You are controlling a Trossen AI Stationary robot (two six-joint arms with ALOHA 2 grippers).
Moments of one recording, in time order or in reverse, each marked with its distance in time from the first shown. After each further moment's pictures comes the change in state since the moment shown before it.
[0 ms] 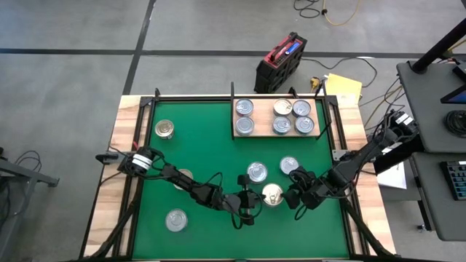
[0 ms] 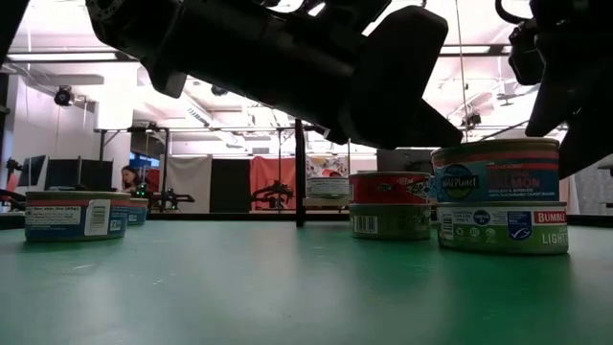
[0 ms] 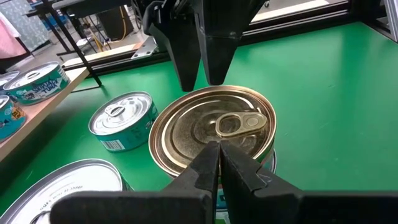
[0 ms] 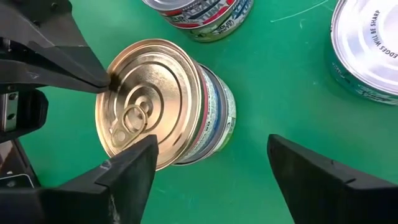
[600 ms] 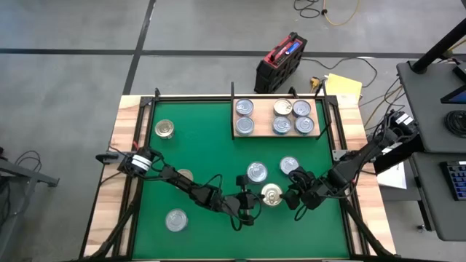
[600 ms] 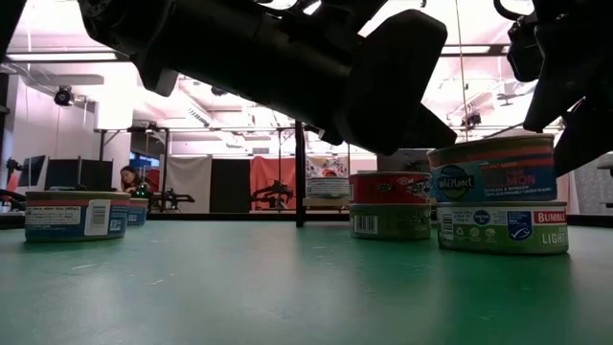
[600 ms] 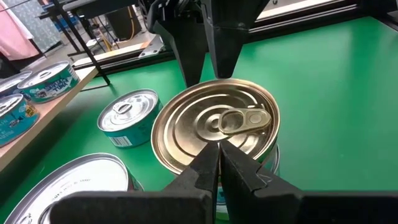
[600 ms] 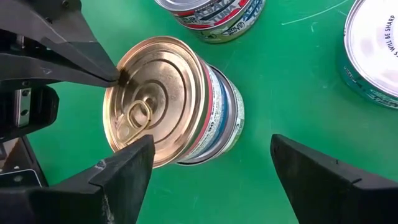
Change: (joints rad) left arm -0.018 0.001 -0.003 -0.006 -0.049 0.004; right arm 0.000 0.000 0.002 0.021 0.000 -0.033
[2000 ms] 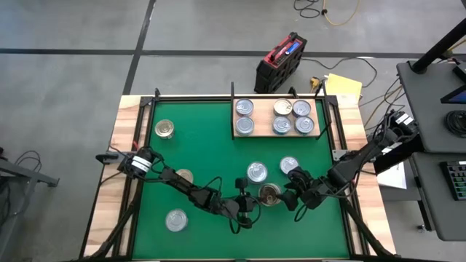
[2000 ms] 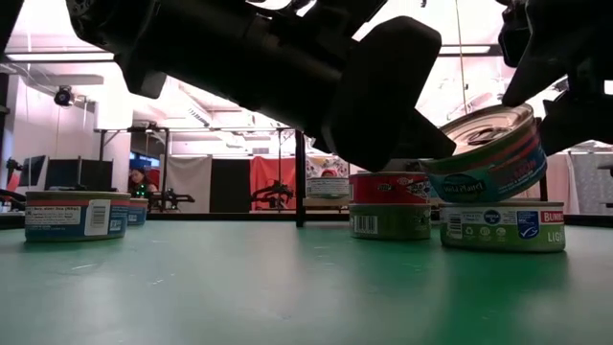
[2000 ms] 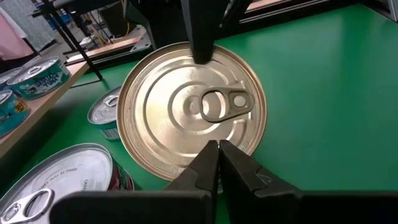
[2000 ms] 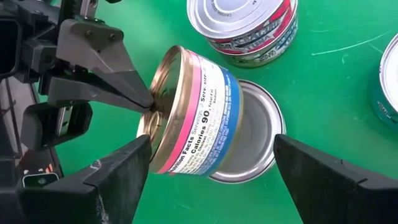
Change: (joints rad) left arm -0.016 0.003 -0.002 -0.011 -0.006 0.005; right arm -0.004 0.000 -0.001 0.098 0.052 -0.097
